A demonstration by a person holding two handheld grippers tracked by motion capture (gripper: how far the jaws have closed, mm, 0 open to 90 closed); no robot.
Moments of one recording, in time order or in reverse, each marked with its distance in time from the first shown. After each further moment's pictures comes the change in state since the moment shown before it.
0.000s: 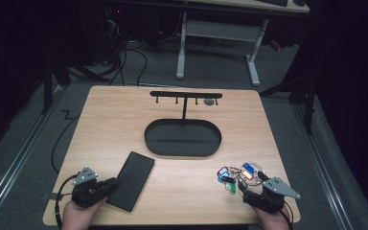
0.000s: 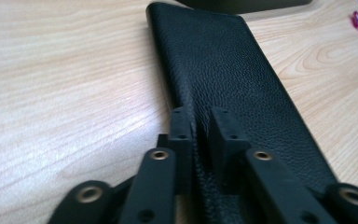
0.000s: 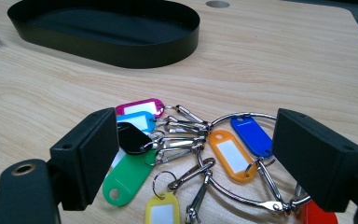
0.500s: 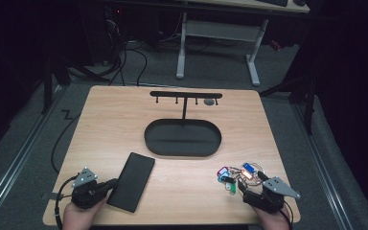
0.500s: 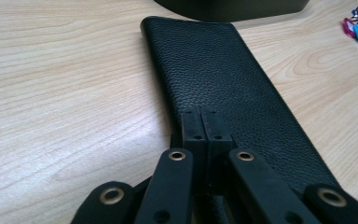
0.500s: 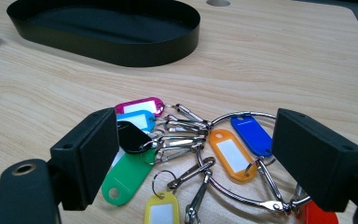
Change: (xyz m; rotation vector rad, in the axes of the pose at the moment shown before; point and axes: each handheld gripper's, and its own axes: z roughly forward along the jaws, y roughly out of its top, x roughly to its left) left arm -0.005 -0.001 -0.004 -0.021 -0.018 -0.021; right arm 0.000 0.000 0.001 0.005 0.002 0.002
